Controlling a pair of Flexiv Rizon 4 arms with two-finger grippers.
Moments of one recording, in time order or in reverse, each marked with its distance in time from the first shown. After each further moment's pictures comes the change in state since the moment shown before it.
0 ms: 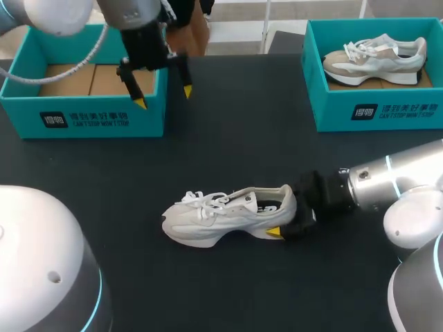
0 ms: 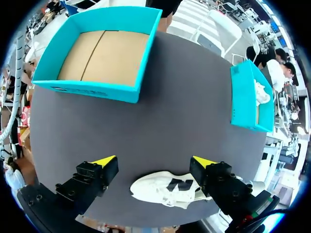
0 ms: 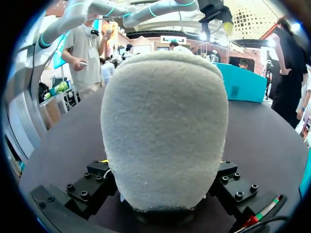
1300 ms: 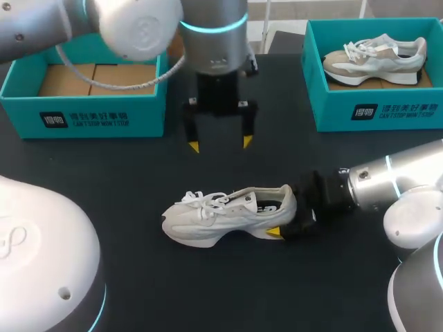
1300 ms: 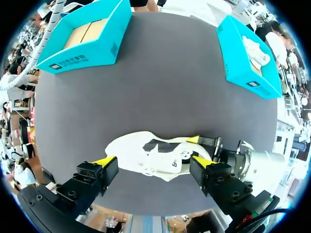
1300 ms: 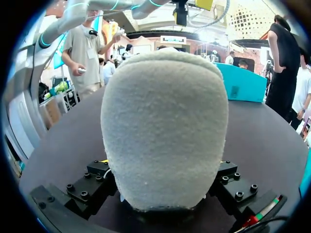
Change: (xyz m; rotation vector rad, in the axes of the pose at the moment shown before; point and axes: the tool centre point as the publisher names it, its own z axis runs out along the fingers) left arm 0.085 0.139 0.026 -0.052 -0.134 0.071; right arm 0.000 0.000 0.000 0.000 0.000 0.000
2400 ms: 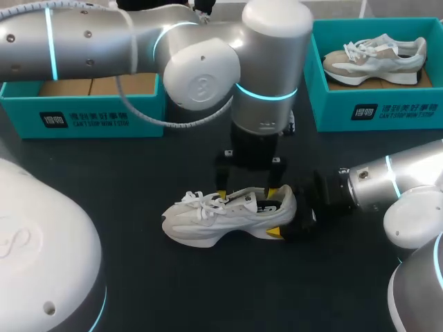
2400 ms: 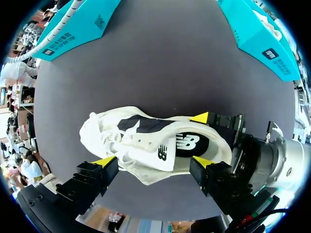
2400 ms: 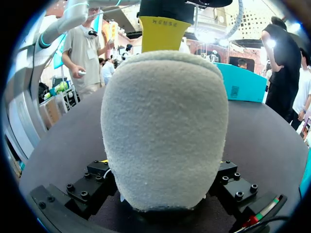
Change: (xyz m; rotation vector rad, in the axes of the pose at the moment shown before) left arm 0.036 0.057 0.088 -0.060 -0.127 -0.006; right arm 0.000 0.000 0.000 0.000 0.000 0.000
